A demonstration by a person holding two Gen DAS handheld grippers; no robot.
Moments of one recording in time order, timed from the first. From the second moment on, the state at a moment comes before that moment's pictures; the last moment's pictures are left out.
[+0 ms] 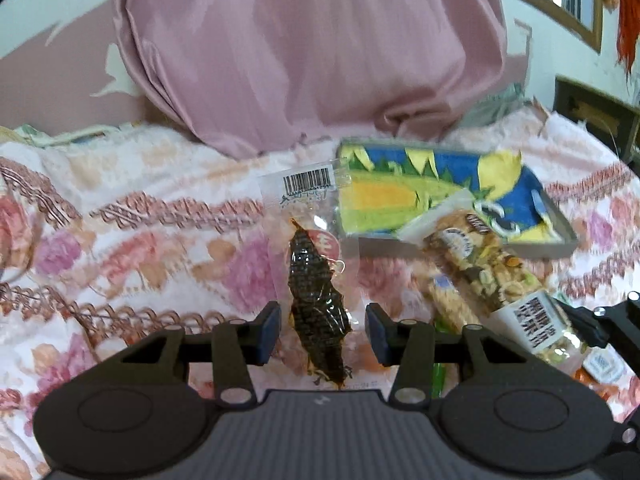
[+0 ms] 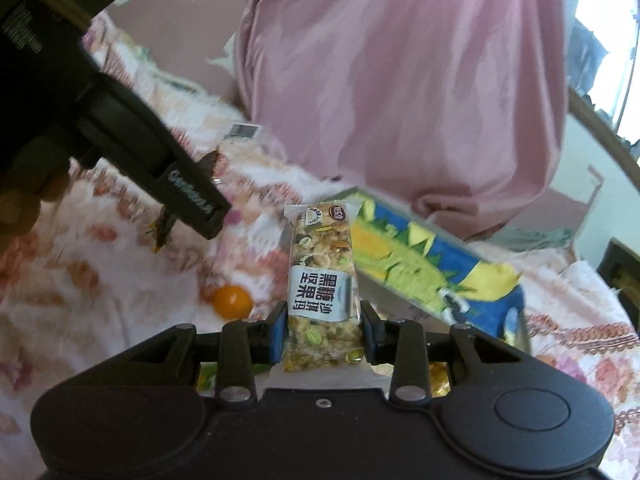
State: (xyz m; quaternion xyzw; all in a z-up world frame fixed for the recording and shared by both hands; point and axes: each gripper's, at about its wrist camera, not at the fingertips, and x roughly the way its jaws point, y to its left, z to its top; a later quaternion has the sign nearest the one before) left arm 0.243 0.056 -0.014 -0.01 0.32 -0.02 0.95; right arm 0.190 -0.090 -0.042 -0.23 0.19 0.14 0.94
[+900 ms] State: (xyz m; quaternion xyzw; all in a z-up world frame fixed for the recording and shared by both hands) left arm 0.327 -0.005 0.061 0.03 0.23 -0.02 0.97; right arm 0.269 -0.139 0.023 -0.15 0.10 0.07 0.98
